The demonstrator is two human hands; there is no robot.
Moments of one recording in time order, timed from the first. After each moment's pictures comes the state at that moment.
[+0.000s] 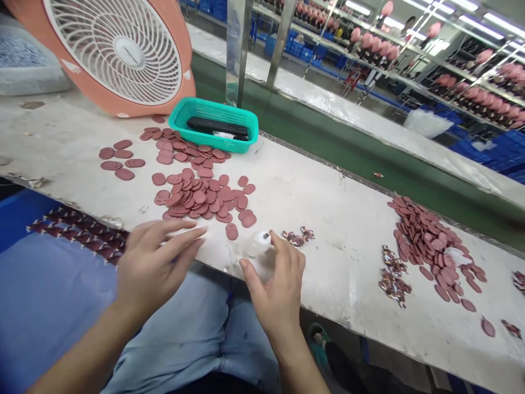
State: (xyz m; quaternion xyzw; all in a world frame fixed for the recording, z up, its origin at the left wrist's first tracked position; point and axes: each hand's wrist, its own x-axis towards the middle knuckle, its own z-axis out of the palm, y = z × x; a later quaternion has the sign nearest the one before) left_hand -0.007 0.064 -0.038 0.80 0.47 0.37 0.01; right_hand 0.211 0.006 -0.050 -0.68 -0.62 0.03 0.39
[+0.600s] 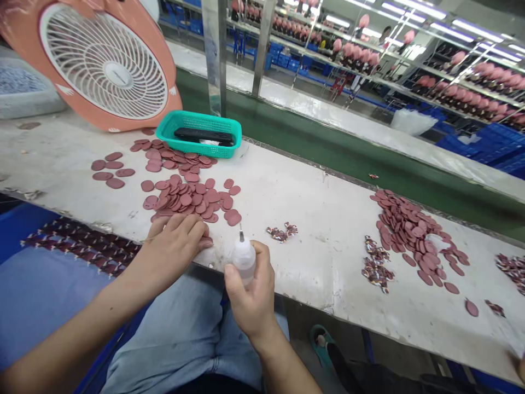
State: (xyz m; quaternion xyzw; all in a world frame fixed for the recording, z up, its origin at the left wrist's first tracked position) left_hand 0.029 0.082 -0.012 0.89 0.45 0.12 -0.01; right_hand 0.192 -0.003 -0.049 -0.56 -0.51 0.30 0.58
